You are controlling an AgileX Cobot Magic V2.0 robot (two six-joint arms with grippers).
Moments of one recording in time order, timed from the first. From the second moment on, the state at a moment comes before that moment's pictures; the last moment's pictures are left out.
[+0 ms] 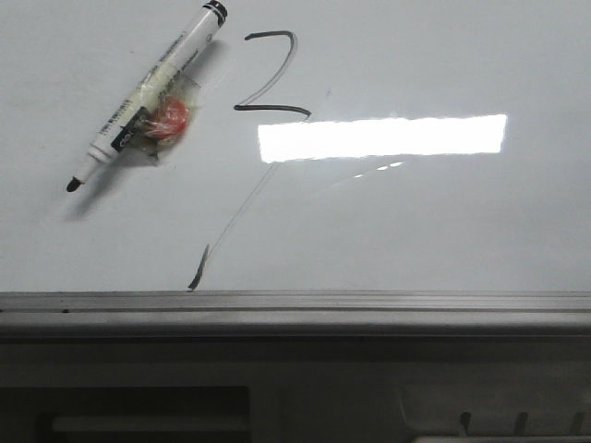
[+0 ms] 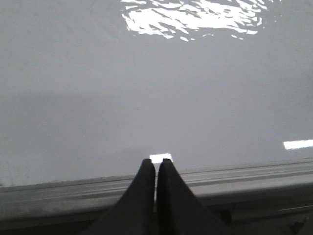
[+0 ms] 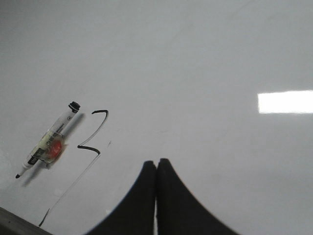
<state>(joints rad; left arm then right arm) -0.17 0.00 0.00 -0.08 0.34 0.03 0.73 0.20 -0.10 1.02 -0.28 -0.93</state>
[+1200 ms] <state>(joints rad) -0.17 0.00 0.00 -0.08 0.34 0.03 -0.06 0.12 0.01 -0.21 0.13 0.09</state>
